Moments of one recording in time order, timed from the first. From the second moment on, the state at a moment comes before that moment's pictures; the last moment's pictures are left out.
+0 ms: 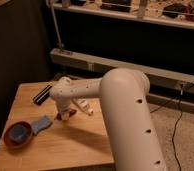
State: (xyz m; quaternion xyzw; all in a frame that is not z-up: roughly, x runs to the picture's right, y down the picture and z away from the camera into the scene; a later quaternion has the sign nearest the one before) arm -0.188 0.155 0.887 -0.31 -0.11 -0.12 0.94
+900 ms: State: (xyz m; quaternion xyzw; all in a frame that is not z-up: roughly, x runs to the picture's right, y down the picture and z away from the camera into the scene) arm -0.151 0.158 0.888 -0.31 -0.09 -0.10 0.94
